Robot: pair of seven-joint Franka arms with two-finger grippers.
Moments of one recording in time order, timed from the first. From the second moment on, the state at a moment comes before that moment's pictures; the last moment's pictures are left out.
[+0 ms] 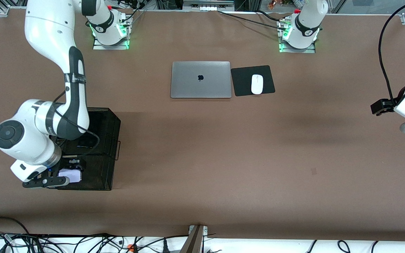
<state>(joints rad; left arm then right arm) 0.10 0.26 -0.18 -1.35 0.35 1.47 -0.14 0.51 0.82 -0.65 -1.34 0.42 2.14 -0.25</state>
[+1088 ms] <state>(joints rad) 0.16 0.16 -0.17 -1.34 -0.05 1.42 -0.08 0.41 0.88 -0.56 -1.29 0.47 2.13 -0.25</state>
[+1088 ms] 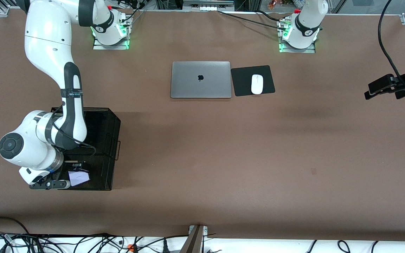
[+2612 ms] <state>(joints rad) 0.17 0.15 -0.15 -1.34 0.04 1.40 0.00 0.41 0.50 -0.64 -1.05 0.27 1.28 -0.24</state>
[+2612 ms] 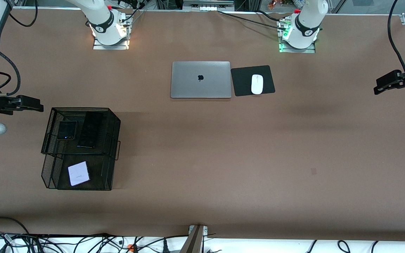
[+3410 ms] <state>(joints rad) 0.17 0.15 -0.15 -1.34 0.04 1.39 0.00 0.07 0.45 -0.25 -1.03 0.17 1.33 -0.04</state>
